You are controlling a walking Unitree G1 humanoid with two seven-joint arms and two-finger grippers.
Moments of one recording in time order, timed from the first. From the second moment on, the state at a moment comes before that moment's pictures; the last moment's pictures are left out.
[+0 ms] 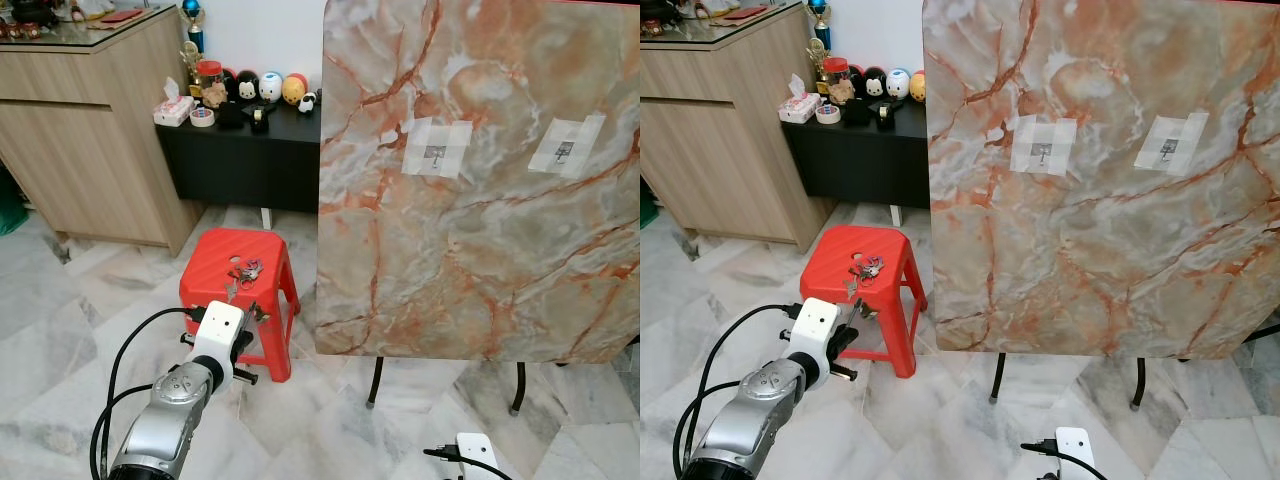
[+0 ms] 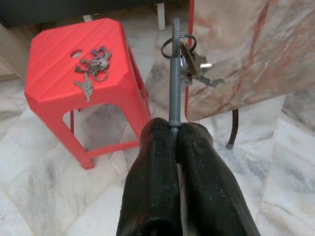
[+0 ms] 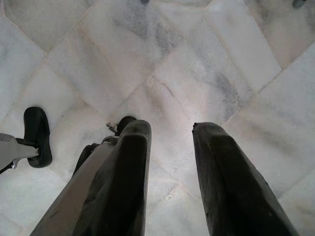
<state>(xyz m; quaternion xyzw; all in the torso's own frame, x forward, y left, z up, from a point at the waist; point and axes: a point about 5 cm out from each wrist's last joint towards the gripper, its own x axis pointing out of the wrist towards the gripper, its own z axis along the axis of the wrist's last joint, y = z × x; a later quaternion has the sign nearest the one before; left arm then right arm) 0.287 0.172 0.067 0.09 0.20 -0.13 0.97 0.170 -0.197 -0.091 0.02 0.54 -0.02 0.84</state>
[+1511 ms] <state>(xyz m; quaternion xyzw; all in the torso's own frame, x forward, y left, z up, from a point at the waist) 0.292 0.132 0.080 0.11 0.13 -0.21 0.96 0.168 -0.199 -0.091 0.01 0.53 -0.04 0.85</state>
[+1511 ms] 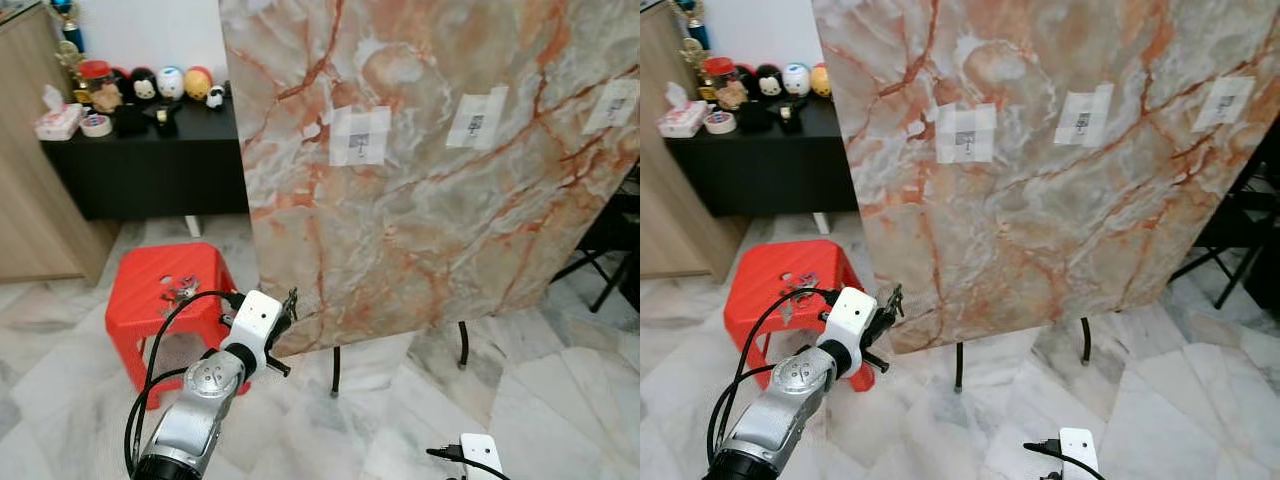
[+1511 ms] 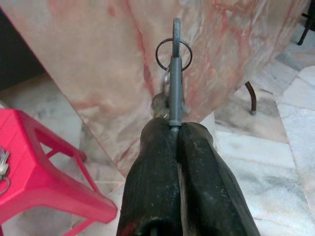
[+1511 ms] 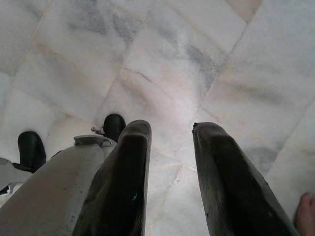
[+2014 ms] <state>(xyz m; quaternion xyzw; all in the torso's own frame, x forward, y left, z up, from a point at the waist) 0.292 0.129 0.082 0.12 0.11 -0.21 0.96 0.170 -0.198 -0.090 0.01 0.53 -0.04 0.85</state>
